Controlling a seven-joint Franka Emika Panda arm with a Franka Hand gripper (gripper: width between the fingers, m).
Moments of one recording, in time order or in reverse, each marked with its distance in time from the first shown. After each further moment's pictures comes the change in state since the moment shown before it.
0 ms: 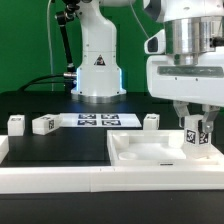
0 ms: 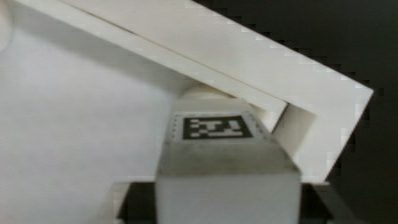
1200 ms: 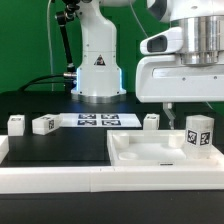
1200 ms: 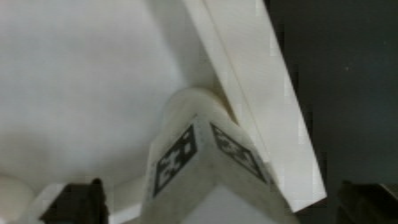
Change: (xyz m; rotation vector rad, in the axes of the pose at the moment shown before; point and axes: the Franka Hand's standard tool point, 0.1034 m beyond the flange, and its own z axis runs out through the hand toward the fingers) arm -0.007 -0.004 0.000 -0.002 0.007 -0.772
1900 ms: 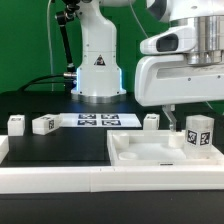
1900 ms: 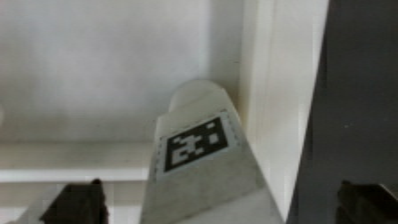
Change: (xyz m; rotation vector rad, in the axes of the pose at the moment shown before) arm 0.001 0.001 0.000 -0.011 0.002 -0.460
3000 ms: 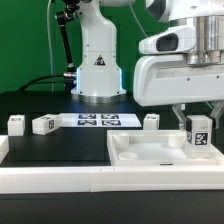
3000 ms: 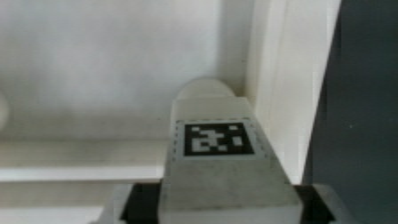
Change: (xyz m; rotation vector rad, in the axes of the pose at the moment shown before) arm 0.000 0.003 0.000 -0.001 0.001 0.164
